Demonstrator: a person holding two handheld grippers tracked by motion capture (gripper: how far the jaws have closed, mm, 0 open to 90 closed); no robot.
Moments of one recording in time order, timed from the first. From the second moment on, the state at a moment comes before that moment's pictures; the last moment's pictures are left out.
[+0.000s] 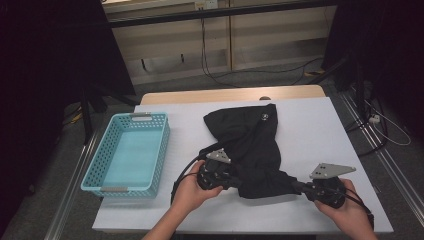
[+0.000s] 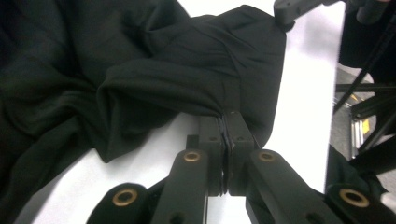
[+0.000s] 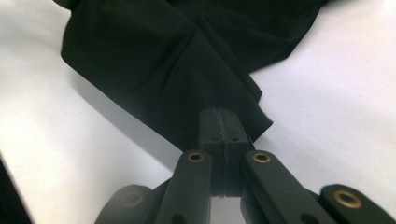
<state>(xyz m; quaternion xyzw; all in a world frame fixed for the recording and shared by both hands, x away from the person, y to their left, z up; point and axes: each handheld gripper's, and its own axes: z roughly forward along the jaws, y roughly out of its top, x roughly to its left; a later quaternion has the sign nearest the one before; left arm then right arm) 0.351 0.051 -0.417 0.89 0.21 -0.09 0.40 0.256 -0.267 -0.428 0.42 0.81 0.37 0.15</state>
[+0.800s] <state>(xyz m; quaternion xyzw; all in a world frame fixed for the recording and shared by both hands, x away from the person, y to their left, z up) 0.367 0.060 -0.425 0.89 0.21 -0.01 0.41 0.274 -0.253 -0.417 0.42 0.83 0.33 0.17</state>
